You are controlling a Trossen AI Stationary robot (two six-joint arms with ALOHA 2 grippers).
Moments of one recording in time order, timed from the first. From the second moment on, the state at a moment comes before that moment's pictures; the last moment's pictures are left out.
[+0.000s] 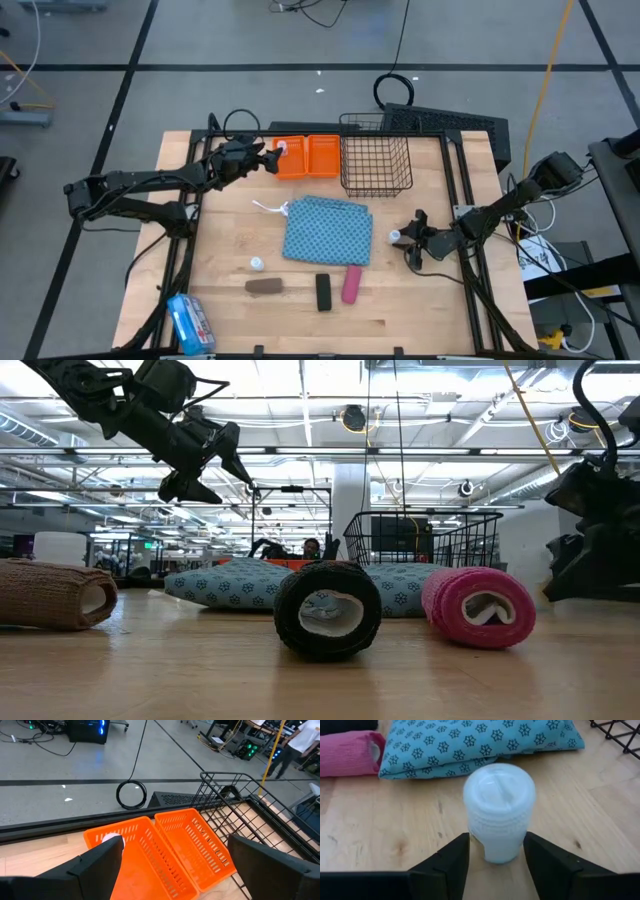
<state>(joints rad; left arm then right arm) 0.43 1.13 0.56 0.21 -0.37 -0.58 0.51 1.09 0.01 0.35 0.51 0.57</state>
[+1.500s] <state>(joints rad) 0.14 1.16 0.87 -0.01 -0.20 -0.25 0.42 1.32 0.18 0.62 0.50 0.19</state>
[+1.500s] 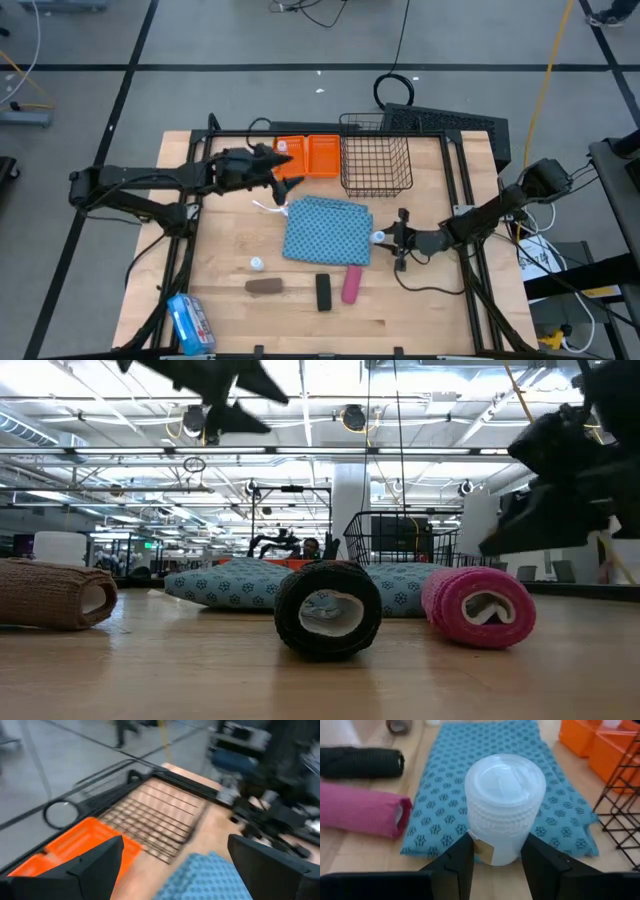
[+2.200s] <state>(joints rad) -0.11 1.89 1.52 -0.45 -0.15 0.10 0.27 1.60 0.40 0.58 0.31 0.09</state>
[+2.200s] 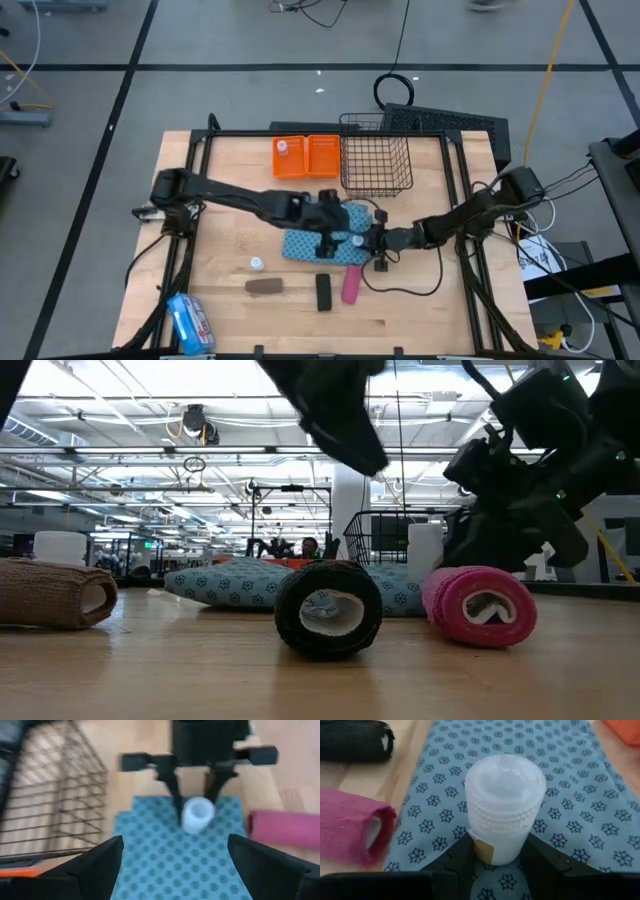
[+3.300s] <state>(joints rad) -0.10 2.11 1.56 -0.27 -0.03 0.06 0.26 1.64 0.40 0.65 0.28 0.09</state>
